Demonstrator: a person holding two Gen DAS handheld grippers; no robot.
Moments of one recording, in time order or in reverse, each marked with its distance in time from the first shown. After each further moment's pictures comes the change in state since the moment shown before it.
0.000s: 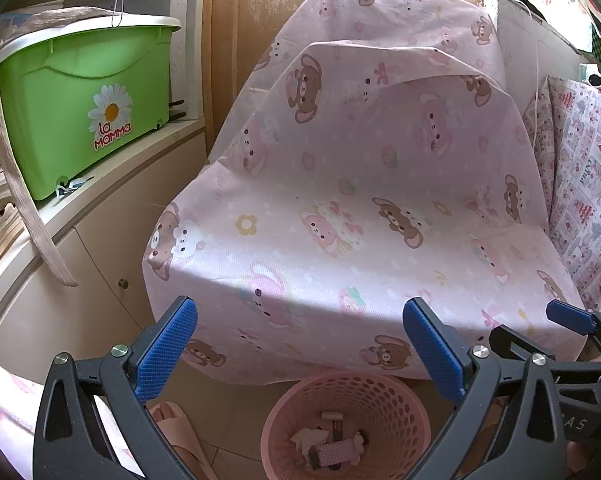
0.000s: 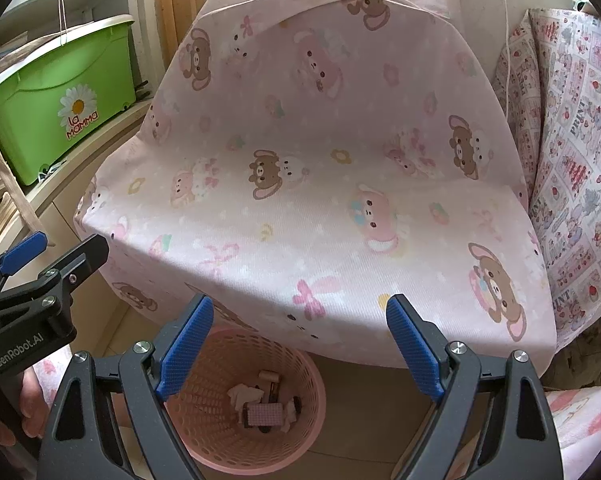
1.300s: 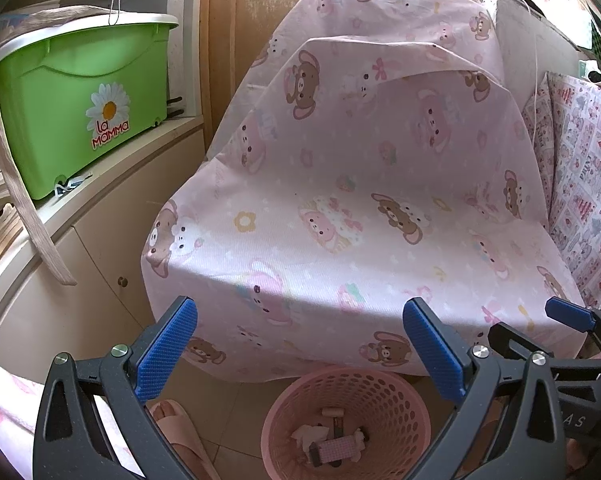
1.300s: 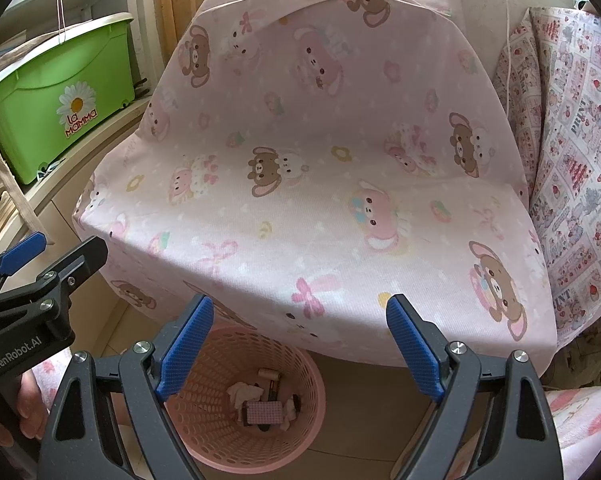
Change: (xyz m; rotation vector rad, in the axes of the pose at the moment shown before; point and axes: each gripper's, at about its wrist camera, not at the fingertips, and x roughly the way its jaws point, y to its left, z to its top) left arm 0.001 -0.001 0.000 0.007 0.015 -0.001; right arm 0.001 0.000 0.000 0.005 0.006 -0.002
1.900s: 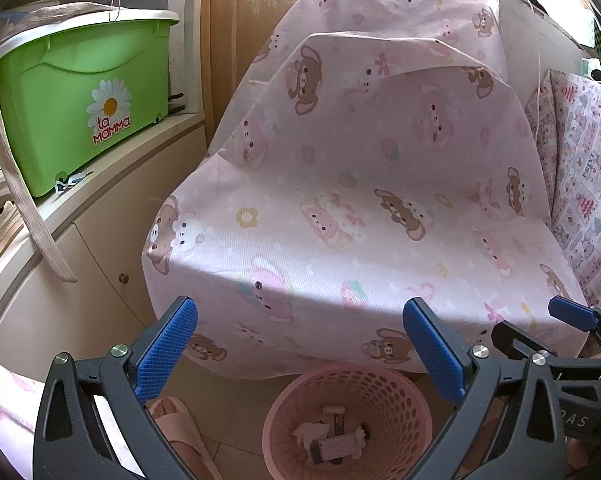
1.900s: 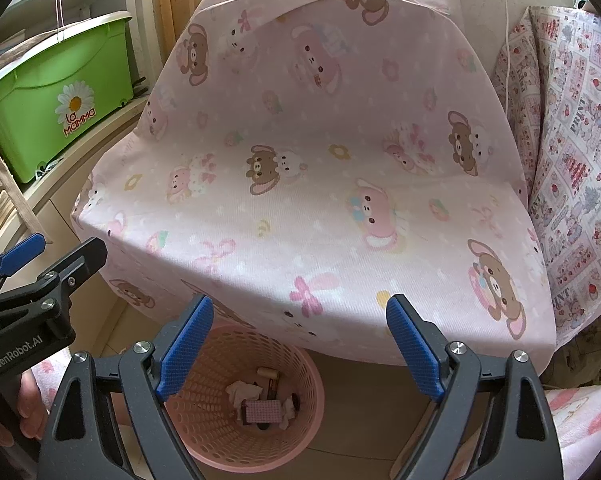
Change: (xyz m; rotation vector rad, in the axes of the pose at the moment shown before) left arm 0.002 0.001 -0.002 0.002 0.012 0.006; right arm 0.000 -0.002 -0.002 0.001 0.003 -0.002
